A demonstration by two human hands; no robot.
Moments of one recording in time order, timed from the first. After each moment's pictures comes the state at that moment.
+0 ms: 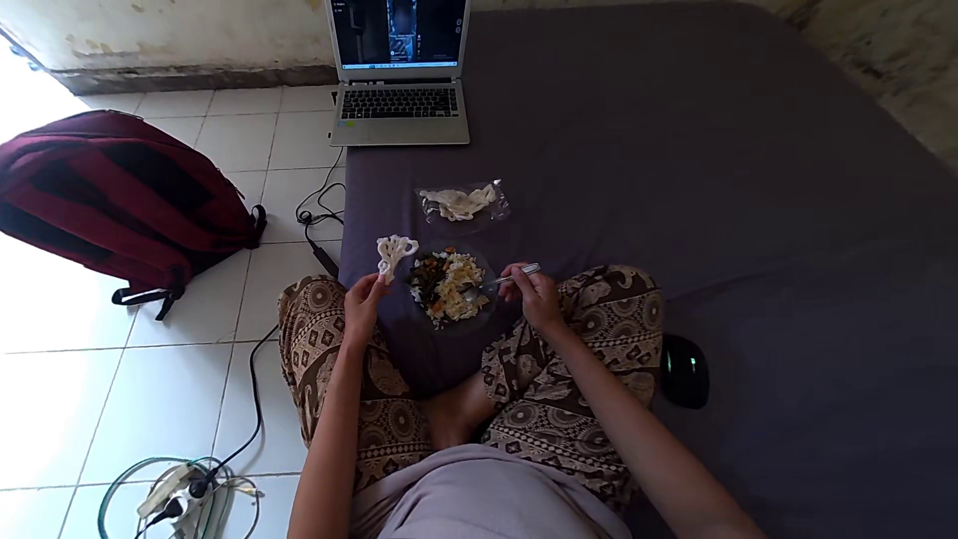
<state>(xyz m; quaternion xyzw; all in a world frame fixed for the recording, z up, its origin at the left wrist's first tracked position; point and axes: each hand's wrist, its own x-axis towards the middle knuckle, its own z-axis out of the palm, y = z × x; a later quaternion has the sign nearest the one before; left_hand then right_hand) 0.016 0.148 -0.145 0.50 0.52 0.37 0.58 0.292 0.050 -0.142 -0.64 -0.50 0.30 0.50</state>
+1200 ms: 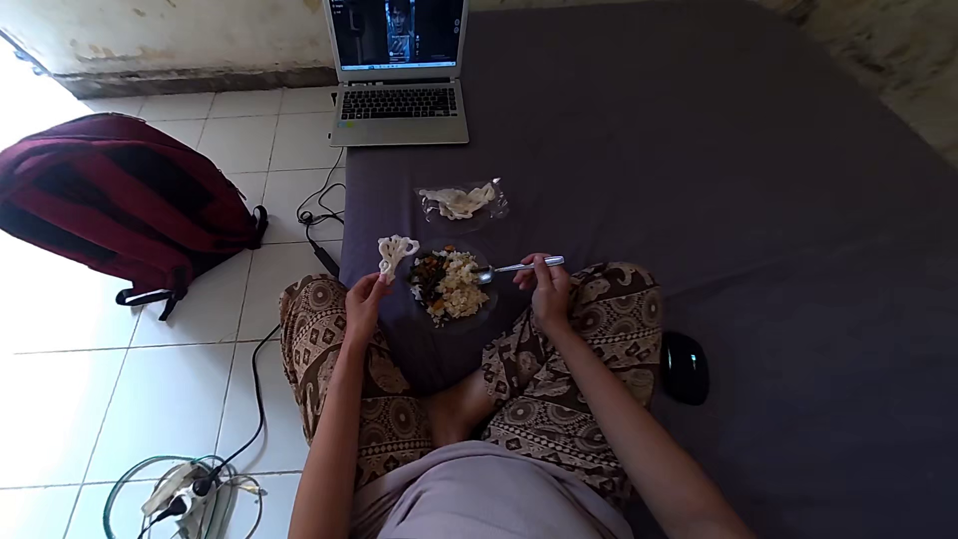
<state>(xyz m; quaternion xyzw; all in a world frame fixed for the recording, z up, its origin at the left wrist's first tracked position) 0.016 0.146 -0.144 0.51 0.52 0.36 0.58 0.295 0.053 -0.144 -0.67 -0.40 0.22 0.58</state>
